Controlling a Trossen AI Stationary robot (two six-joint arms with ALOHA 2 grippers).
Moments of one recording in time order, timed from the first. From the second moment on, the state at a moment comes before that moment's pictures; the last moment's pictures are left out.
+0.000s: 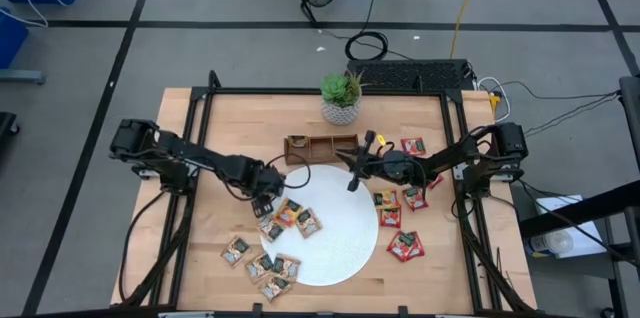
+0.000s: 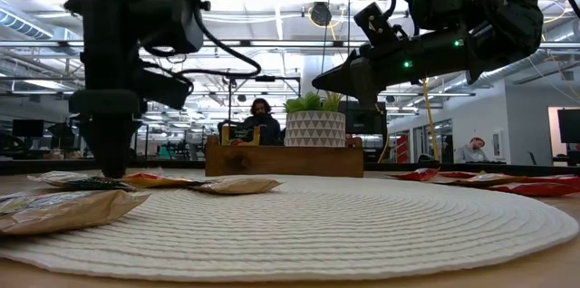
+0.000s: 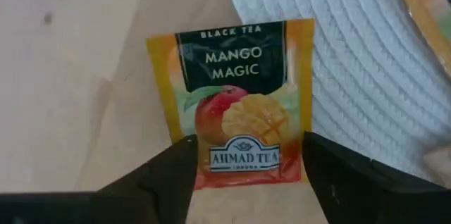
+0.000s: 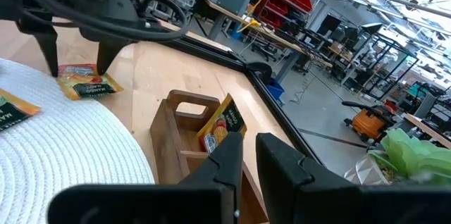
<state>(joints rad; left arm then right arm) -0.10 1.59 0.77 -0.67 -0.06 -0.52 -0.01 1.69 0.51 1.10 0.39 -0.42</state>
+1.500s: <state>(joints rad) -0.12 1.52 1.00 -0.22 -0.82 0.41 -0.16 1.69 0.54 1.23 -0.14 0.05</state>
